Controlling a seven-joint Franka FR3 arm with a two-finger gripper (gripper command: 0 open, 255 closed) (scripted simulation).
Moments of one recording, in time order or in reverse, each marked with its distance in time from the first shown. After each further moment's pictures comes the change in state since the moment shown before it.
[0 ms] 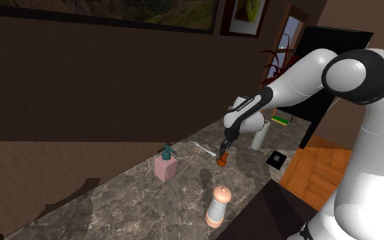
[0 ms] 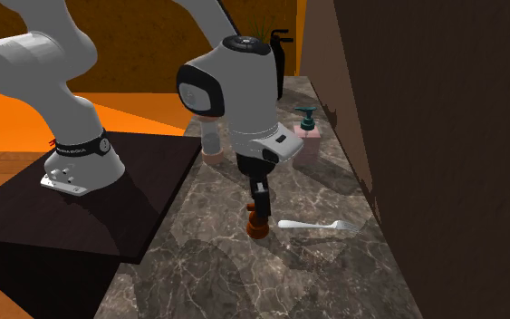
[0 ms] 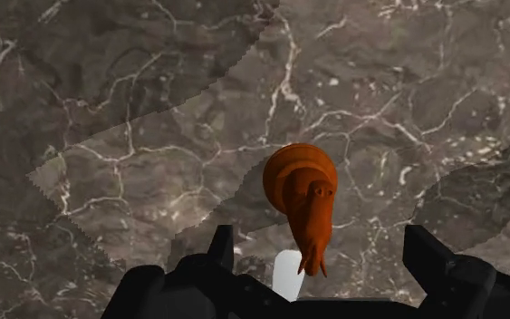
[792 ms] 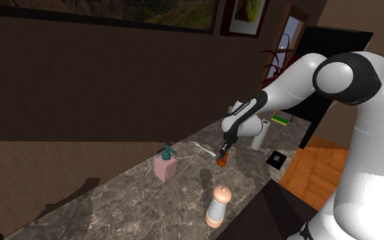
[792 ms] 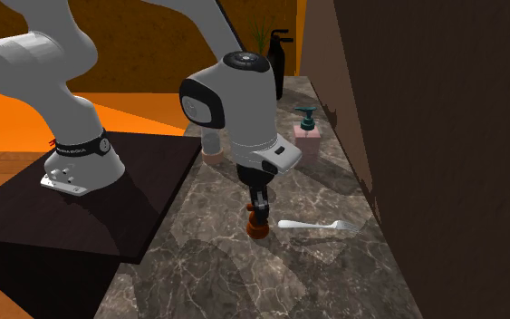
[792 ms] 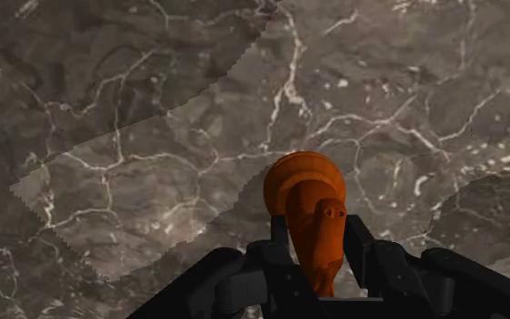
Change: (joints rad) arm -0.015 0.058 0.021 0.004 0.039 0.054 -0.032
